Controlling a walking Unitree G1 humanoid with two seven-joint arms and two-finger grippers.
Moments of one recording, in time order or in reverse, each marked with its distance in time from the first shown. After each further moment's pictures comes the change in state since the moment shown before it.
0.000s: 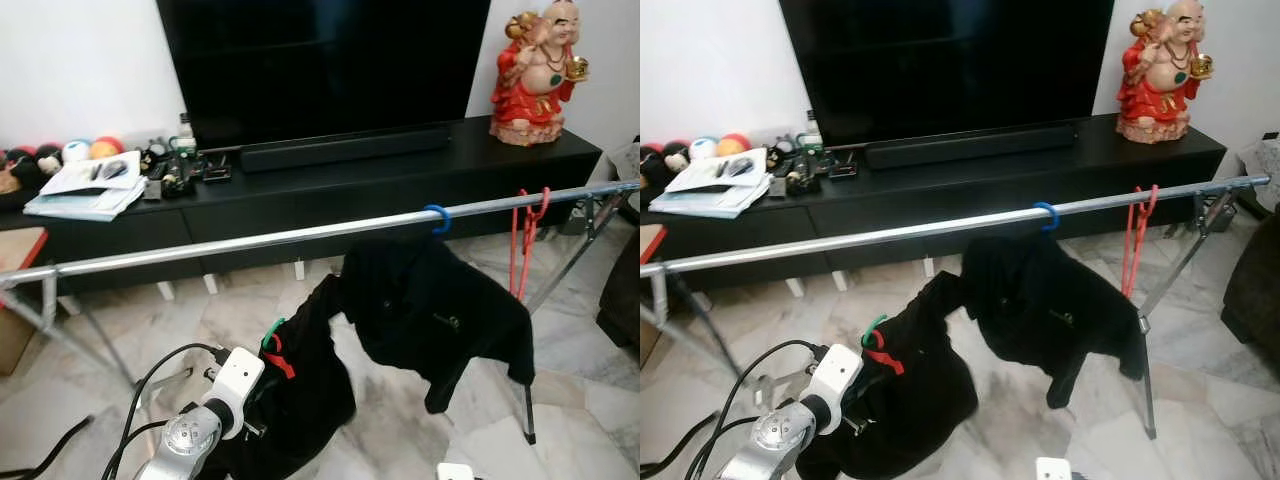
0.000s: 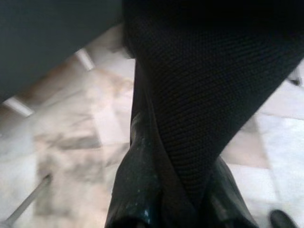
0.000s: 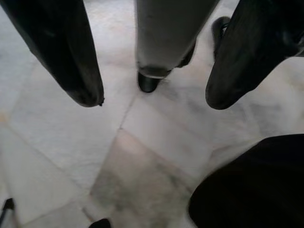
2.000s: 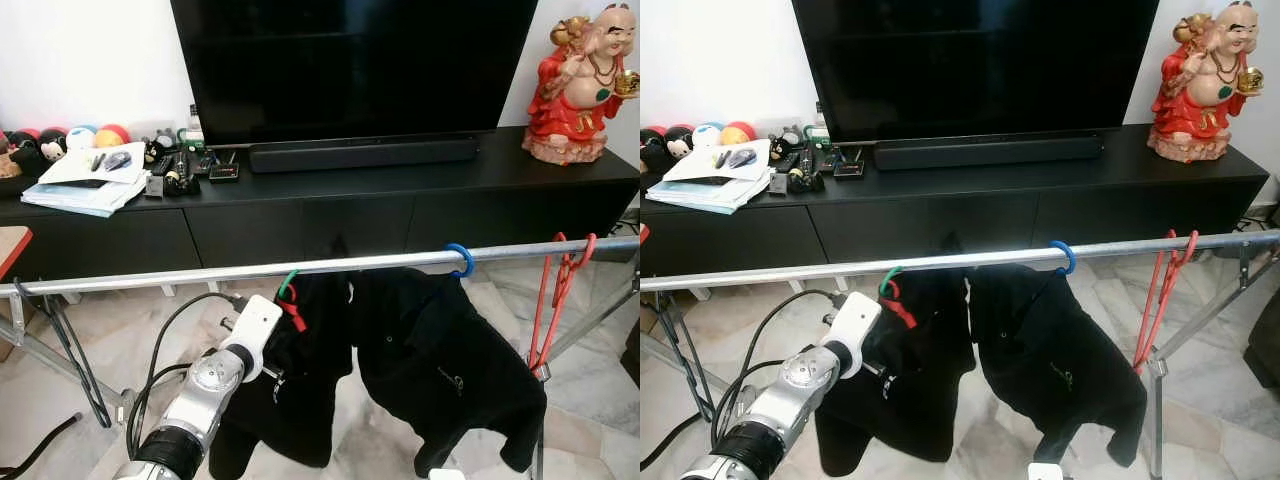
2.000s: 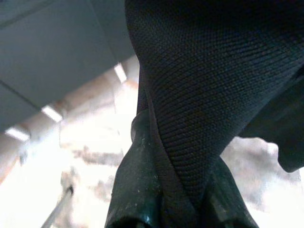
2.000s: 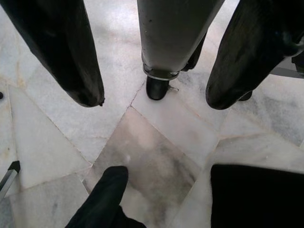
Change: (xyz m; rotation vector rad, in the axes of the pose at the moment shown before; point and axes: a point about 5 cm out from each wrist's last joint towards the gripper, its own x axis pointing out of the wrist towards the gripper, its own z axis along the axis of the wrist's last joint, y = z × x) left arm 0.030 0.029 0.052 0.020 0.012 0.129; right arm 0.000 0.004 0.000 -0.029 0.001 0.007
